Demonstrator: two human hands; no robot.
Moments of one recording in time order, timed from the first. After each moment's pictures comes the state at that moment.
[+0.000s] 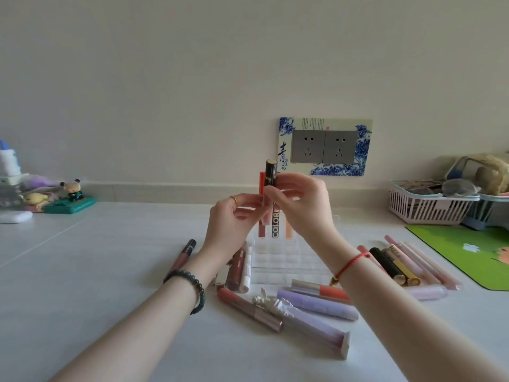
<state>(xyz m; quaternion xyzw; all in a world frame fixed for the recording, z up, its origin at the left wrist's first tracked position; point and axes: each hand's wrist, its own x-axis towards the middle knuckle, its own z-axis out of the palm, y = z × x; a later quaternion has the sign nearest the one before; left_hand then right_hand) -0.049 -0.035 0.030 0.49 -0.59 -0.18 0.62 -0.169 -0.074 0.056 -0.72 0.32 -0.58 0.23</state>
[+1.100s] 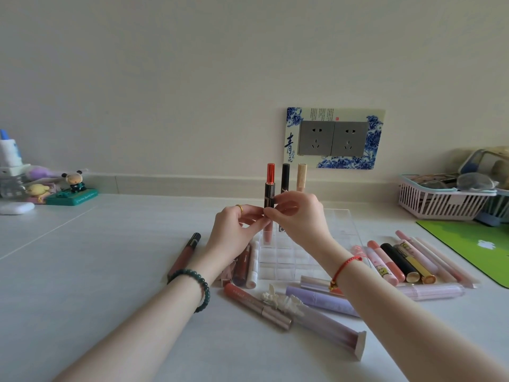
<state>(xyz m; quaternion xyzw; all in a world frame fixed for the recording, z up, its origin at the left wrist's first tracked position) -0.029 -0.056 -0.001 0.58 -0.59 -0.16 0.54 -0.157 -0.090 0.022 -0.74 0.40 -0.49 0.23</state>
